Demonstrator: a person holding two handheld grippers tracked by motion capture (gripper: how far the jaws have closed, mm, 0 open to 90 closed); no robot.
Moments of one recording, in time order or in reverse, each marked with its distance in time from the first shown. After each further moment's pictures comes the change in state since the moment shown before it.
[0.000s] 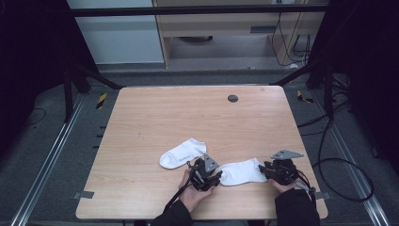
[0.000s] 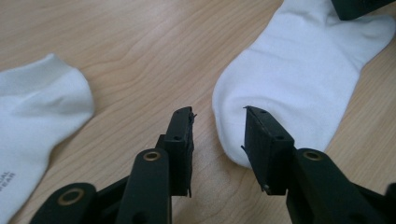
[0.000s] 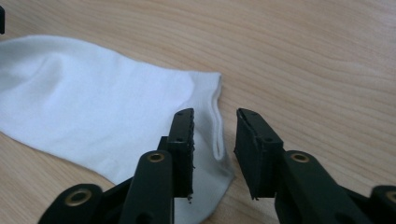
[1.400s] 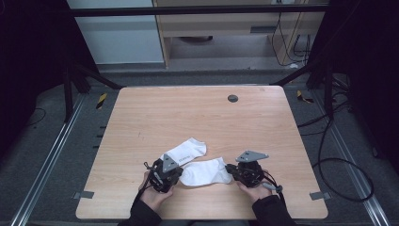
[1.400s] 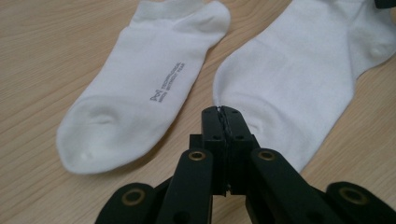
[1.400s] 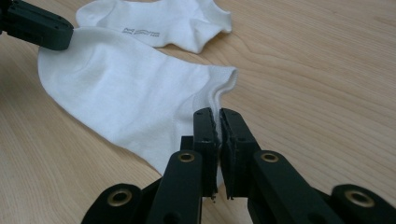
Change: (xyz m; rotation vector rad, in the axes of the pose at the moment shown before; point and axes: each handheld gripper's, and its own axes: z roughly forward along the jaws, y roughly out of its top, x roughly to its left) left arm 0.073 -0.046 -0.084 0.033 0.079 -0.034; right arm 0.097 0.042 0.022 -0.090 0.183 -0.084
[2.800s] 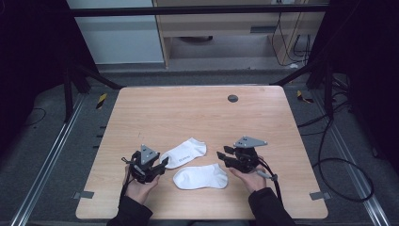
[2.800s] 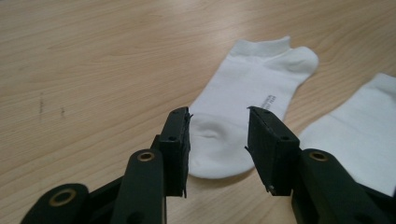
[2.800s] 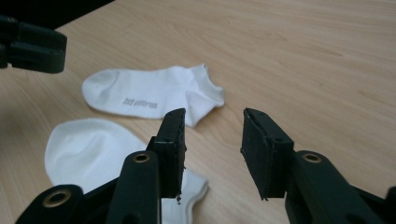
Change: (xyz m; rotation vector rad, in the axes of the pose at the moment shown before) left arm 0.052 -0.003 -0.020 -0.136 0.165 -0.130; right arm -0.014 0.041 0.011 -0.155 0.014 0.027
